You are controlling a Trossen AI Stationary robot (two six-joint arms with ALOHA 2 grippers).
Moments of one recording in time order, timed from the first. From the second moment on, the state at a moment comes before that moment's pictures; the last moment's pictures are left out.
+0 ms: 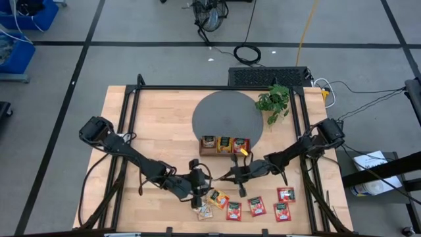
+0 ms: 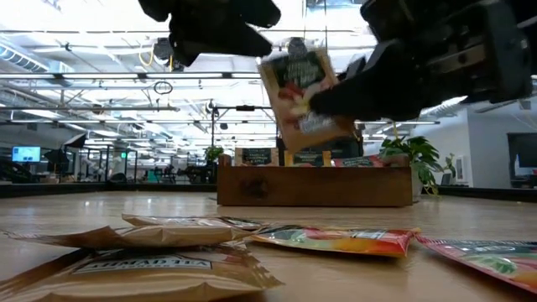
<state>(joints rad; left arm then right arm) -0.52 1.74 1.07 0.11 -0.48 -0.39 0.40 1.80 0.59 0.93 0.18 -0.05</state>
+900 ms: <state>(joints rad) -0.49 1.77 1.06 0.14 -0.44 -0.37 0.41 1.80 0.59 1.00 0.21 -0.07</state>
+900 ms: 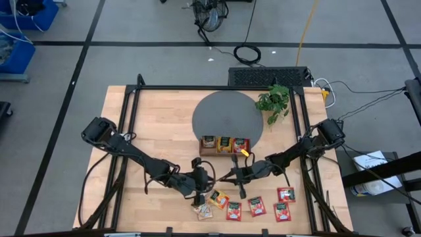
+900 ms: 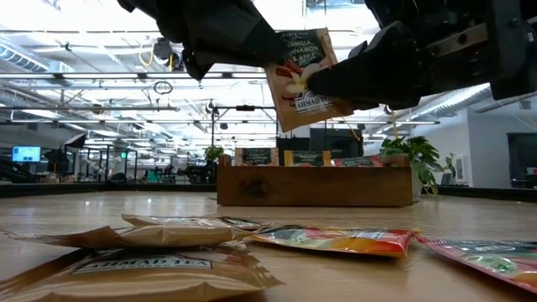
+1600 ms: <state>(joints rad) -0.50 1.69 1.06 -0.04 -0.50 -0.27 0.42 1.80 0.59 0.94 0.19 -0.03</state>
